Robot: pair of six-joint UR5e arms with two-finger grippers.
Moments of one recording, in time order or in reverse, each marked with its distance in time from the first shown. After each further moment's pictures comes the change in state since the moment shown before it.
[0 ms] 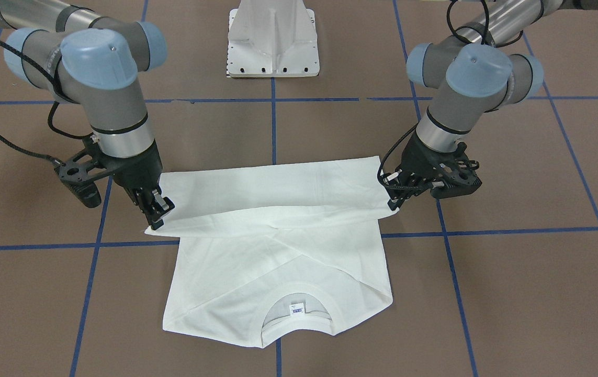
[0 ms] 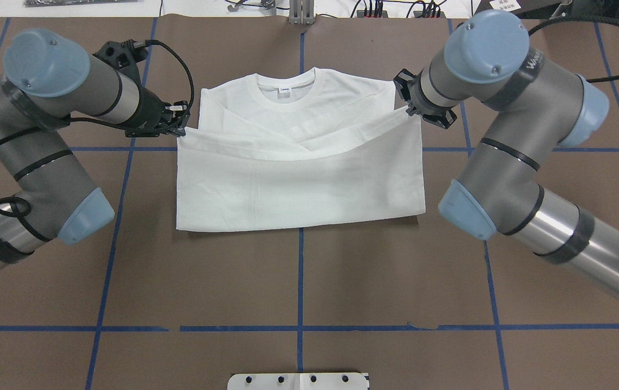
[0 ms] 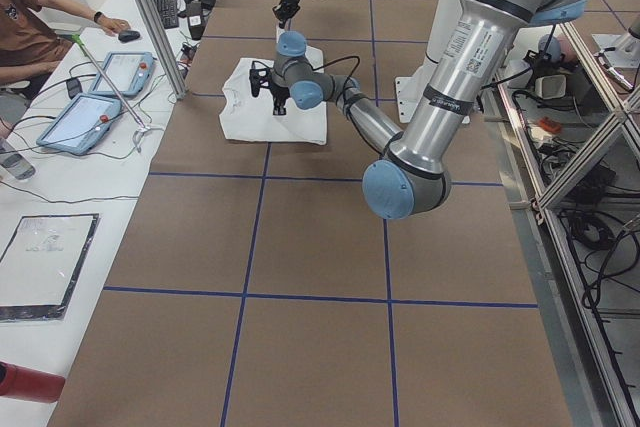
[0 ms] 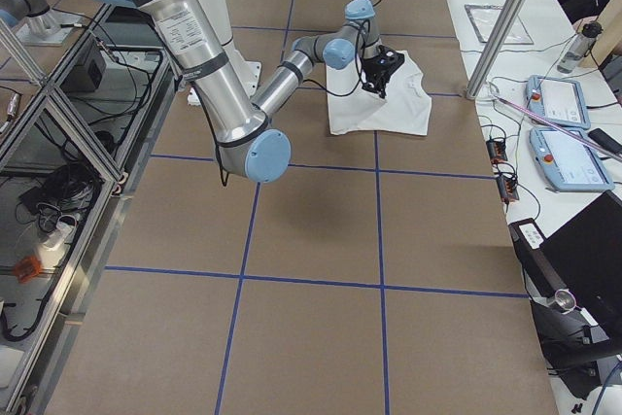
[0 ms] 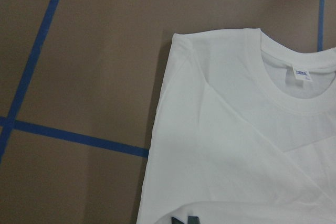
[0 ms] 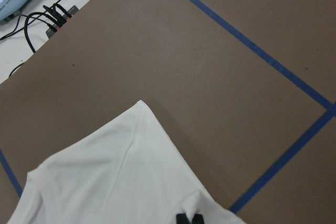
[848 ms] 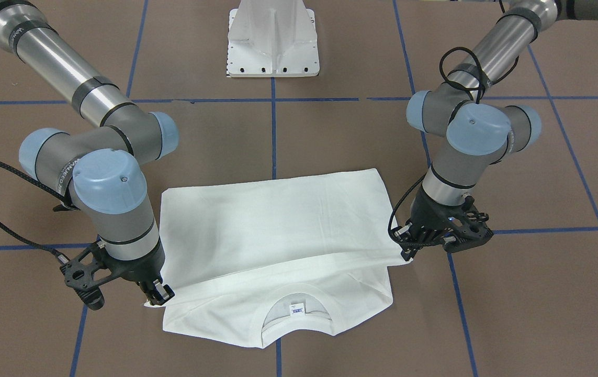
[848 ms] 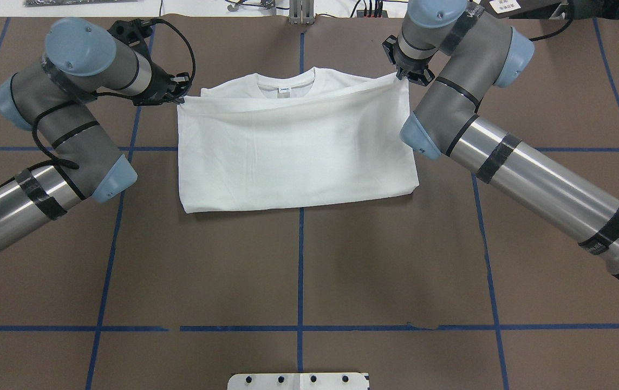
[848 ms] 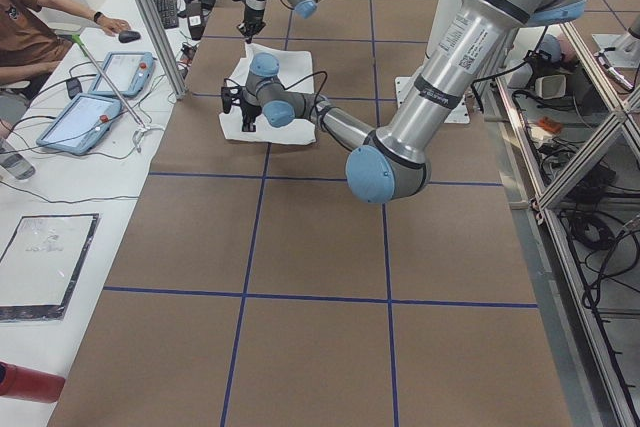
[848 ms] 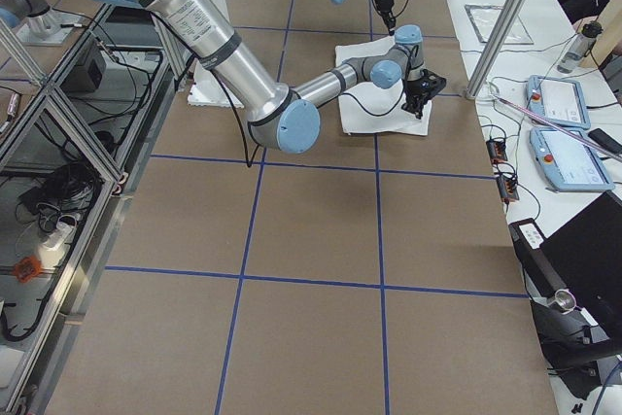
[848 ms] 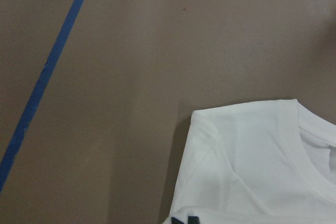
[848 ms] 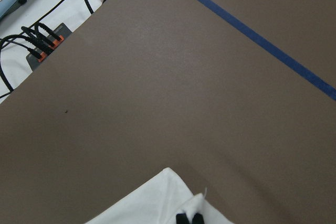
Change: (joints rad) left arm -0.036 -0.103 0.255 -0.146 0.075 0.018; right arm 0.050 0.157 -0.431 0.206 0.028 -0.029
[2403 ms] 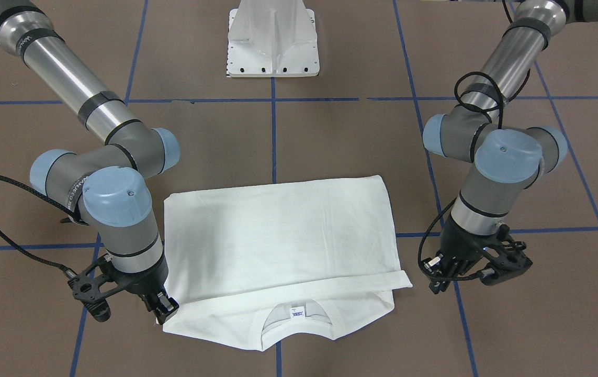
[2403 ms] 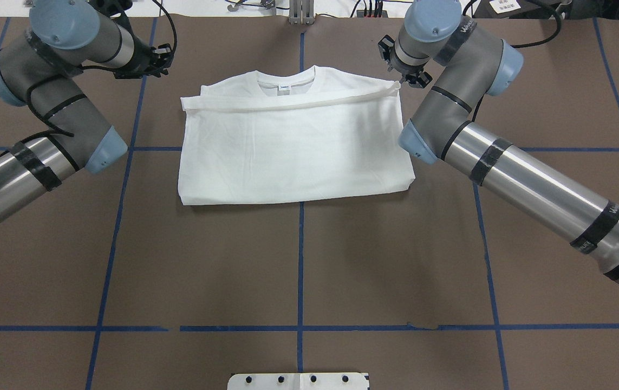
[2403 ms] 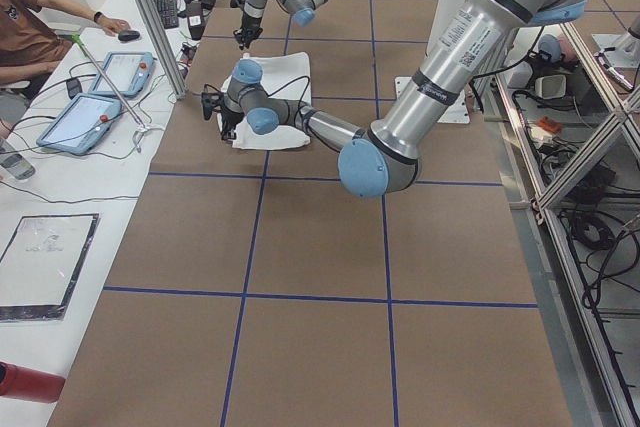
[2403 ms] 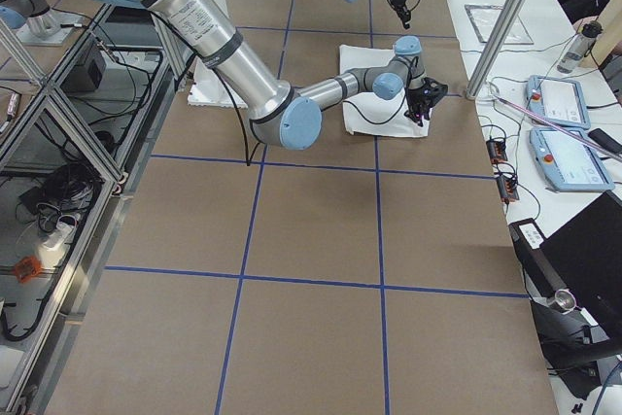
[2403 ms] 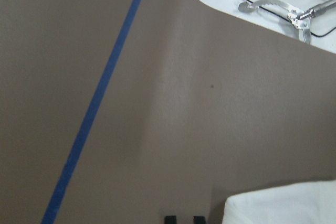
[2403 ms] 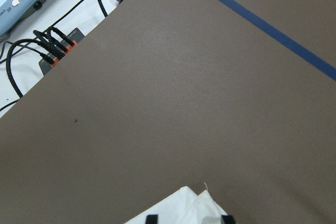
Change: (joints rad) left arm -0.089 -0.040 0.119 -0.066 0.019 0.028; right arm -0.014 0.015 -0.098 0.146 -0.056 0.007
